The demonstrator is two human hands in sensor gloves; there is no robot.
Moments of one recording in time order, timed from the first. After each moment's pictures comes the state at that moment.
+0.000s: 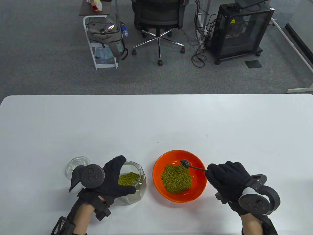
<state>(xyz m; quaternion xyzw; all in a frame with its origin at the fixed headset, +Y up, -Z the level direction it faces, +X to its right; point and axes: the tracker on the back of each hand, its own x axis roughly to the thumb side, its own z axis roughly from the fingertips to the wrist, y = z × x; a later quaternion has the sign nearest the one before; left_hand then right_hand) -0.224 -0.700 -0.283 -0.06 -0.28 0.32 0.90 0.217 -0.613 -0.224 0.23 -0.36 0.86 0.26</state>
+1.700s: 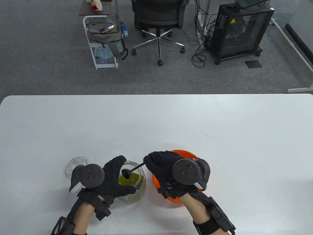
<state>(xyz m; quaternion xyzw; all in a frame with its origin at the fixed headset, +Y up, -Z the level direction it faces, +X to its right) -0.224 -0.700 -0.283 -0.06 -0.28 0.33 0.90 0.039 -0.603 -0.278 0.22 -0.20 0.89 0.35</state>
